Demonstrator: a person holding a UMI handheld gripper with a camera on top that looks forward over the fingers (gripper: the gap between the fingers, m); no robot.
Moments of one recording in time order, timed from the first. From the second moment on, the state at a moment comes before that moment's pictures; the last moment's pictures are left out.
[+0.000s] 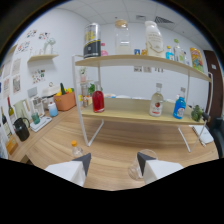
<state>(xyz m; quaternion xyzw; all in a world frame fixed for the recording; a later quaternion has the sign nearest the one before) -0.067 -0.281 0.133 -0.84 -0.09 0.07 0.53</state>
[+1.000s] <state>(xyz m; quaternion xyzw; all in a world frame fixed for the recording) 0.128 -0.108 0.193 -0.81 -0.02 0.00 0.59</state>
